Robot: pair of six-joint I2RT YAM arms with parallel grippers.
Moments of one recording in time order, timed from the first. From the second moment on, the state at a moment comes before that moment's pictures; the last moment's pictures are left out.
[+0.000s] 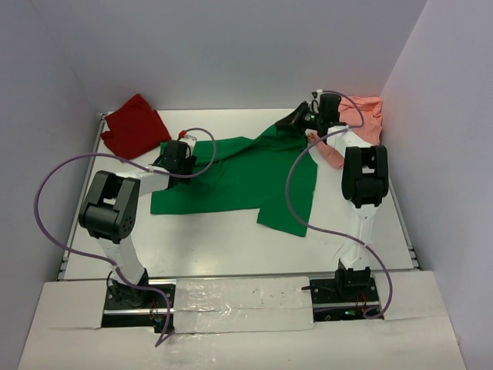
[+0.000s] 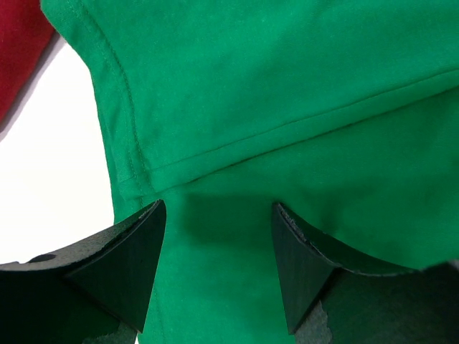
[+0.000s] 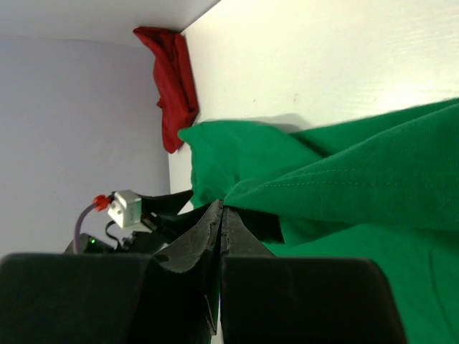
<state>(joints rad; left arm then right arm) -0.32 1.83 1.00 0.04 -0.33 0.14 0.04 2.22 1.67 0.05 -0.76 0.90</state>
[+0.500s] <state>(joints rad) -0.34 1.83 1.00 0.04 -0.33 0.15 0.04 1.99 1.39 0.04 -0.75 0.88</state>
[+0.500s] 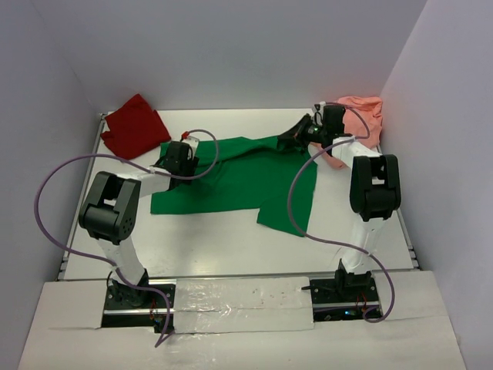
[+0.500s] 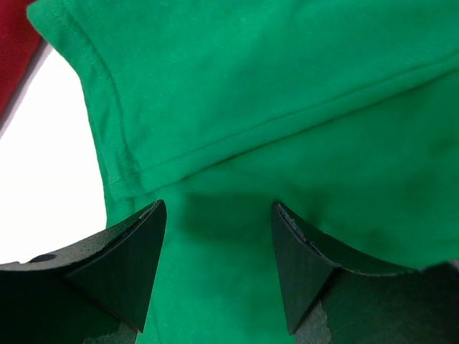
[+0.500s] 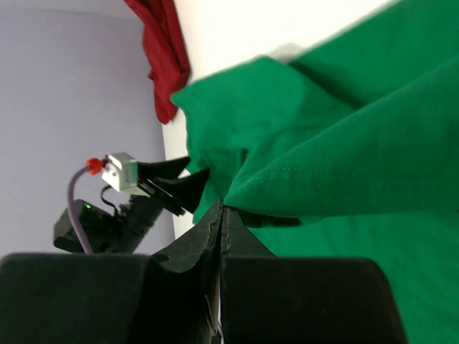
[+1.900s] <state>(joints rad) -0.10 1.21 0.91 -0.39 0.10 0.28 0.28 1.35 1.24 -0.34 -0.15 0.07</state>
